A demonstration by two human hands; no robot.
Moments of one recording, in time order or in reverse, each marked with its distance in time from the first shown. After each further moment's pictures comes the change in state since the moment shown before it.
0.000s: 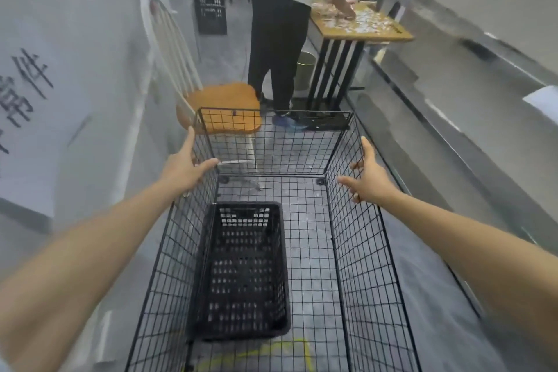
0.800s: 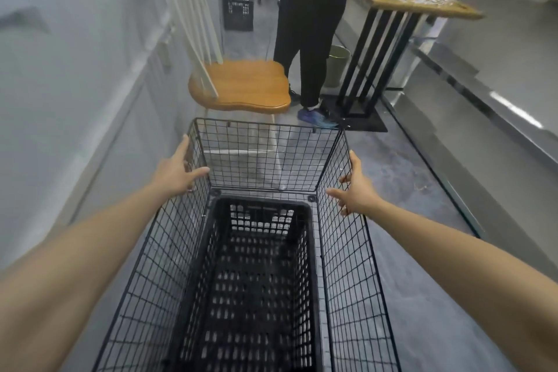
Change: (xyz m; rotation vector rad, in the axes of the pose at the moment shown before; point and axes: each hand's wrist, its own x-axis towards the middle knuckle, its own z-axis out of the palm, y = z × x) left_hand 0.132 -0.203 0.100 0.084 0.088 -0.044; right_hand 0.147 0.107 0.221 0.067 -0.113 -0.014
